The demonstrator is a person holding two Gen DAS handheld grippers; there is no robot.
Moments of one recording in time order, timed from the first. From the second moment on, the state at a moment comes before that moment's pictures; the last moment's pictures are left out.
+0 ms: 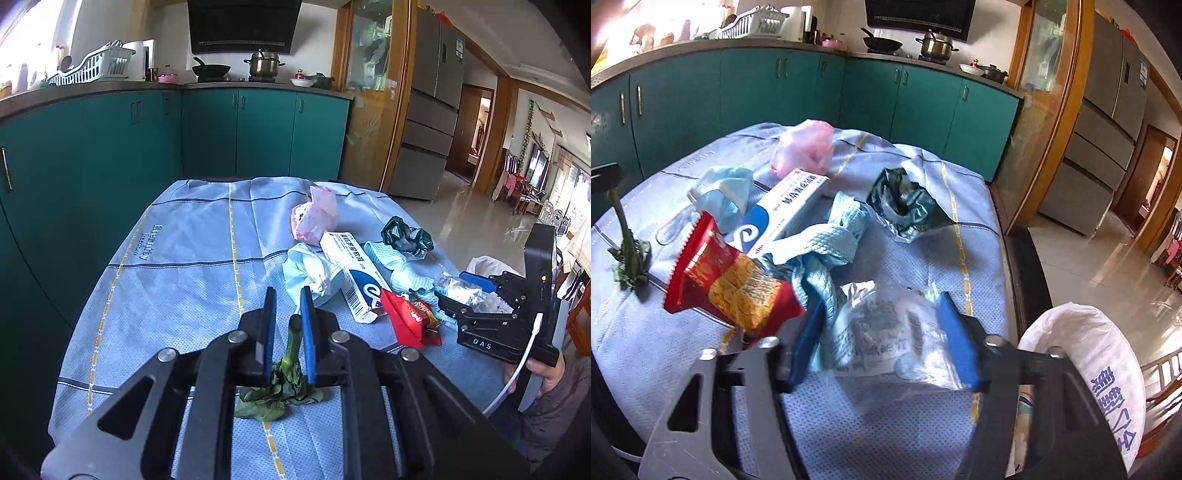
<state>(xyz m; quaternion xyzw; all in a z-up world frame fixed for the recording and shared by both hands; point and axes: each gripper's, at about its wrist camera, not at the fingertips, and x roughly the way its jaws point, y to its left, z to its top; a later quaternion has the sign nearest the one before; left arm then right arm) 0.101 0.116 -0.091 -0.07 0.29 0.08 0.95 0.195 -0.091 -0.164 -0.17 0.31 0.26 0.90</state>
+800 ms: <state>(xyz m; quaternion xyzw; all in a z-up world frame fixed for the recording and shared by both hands) 0.094 0.103 -0.077 -0.07 0.28 0.07 0.96 0.179 -0.116 -0.146 -0.14 0.28 0.29 0.91</state>
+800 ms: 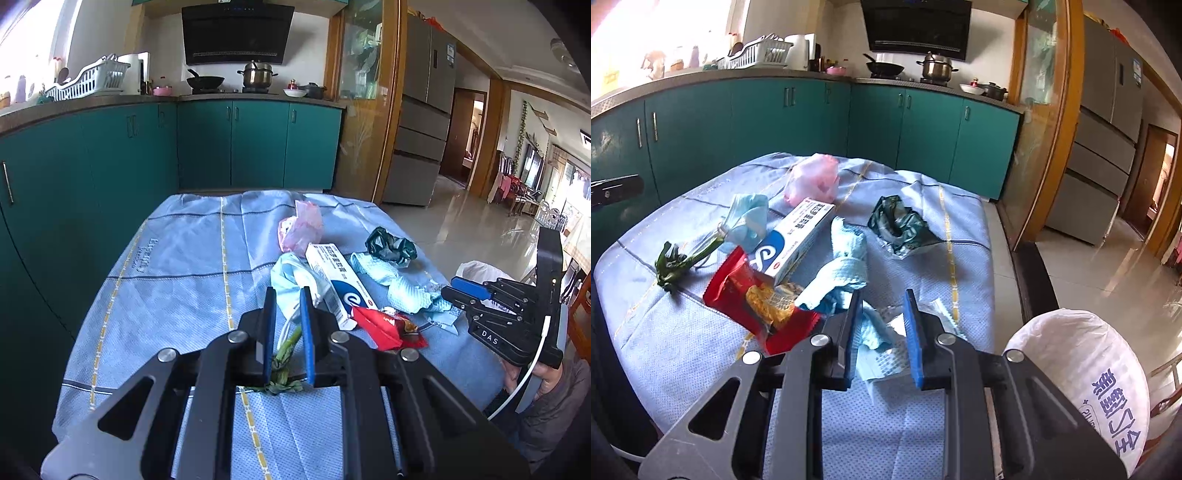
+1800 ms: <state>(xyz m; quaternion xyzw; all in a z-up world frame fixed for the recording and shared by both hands) 0.138 0.113 -0.158 -0.08 0.38 0.07 0.92 0.196 -0.068 -0.161 -0.14 0.31 0.30 0.89</state>
